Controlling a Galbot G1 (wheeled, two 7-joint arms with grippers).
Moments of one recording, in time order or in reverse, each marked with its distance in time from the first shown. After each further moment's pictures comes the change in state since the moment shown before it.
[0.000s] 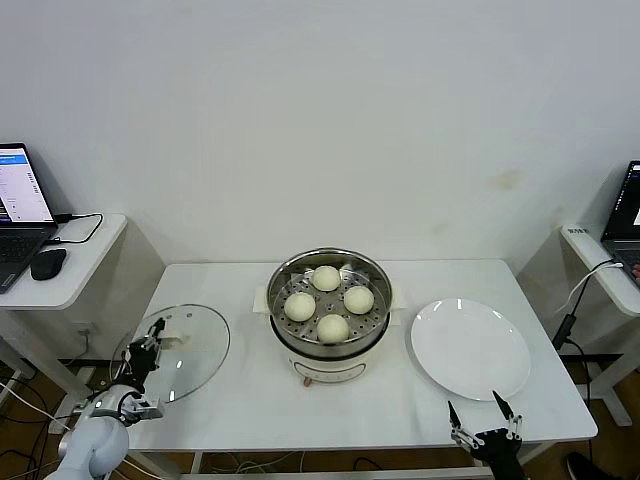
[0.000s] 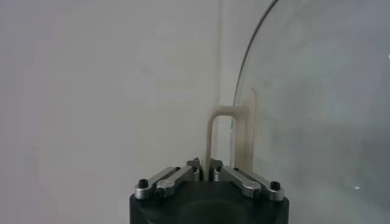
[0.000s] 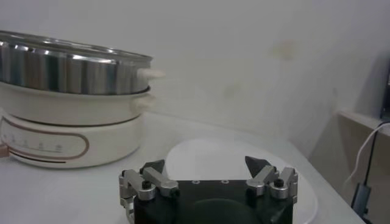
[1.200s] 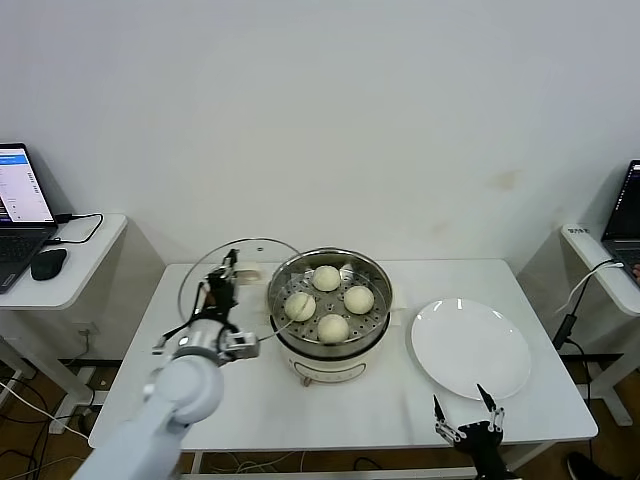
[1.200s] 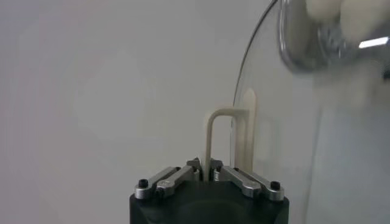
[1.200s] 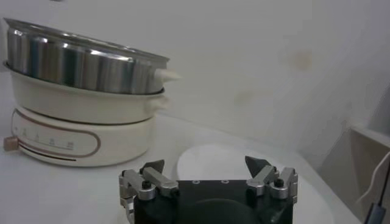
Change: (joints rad) left arm -0.306 -0.020 0.446 -0.440 0.114 0.581 0.362; right arm 0.045 0.003 -0.074 -0.042 -0.100 0.026 0.073
